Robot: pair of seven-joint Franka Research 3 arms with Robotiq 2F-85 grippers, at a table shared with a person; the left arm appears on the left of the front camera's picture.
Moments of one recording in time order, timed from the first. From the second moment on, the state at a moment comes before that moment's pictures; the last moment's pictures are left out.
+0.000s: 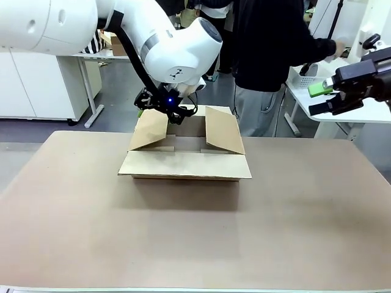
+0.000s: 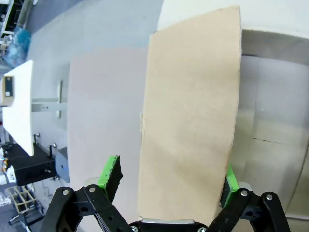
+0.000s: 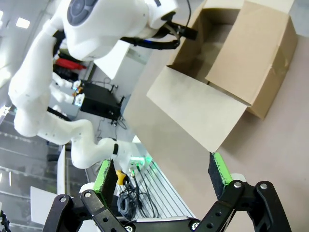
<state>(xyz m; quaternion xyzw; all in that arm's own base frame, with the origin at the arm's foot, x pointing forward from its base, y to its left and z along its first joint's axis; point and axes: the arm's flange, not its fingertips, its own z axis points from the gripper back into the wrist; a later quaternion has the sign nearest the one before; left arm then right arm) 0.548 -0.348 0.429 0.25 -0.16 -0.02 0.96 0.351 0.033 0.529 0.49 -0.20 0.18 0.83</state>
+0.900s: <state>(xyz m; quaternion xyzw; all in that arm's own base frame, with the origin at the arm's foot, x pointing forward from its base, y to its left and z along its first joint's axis) 0.537 -0.254 0.480 0.25 -0.18 0.09 0.95 0.352 0.033 0.528 0.49 -0.20 0.18 0.83</state>
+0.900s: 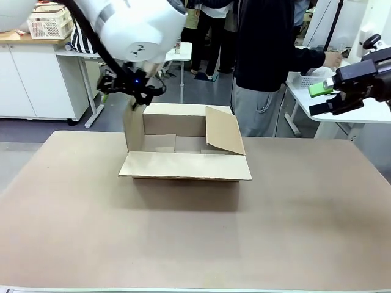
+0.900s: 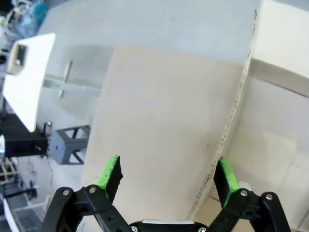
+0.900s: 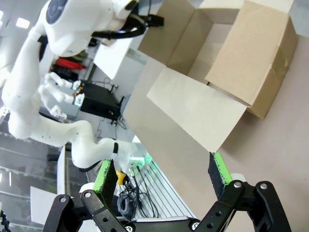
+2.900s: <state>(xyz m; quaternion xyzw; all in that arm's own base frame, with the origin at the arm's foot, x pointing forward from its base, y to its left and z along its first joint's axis) 0.514 -0.070 0.411 -0.22 -0.14 0.09 0.96 0.346 0.022 0.552 0.46 -0.24 0.18 0.84</state>
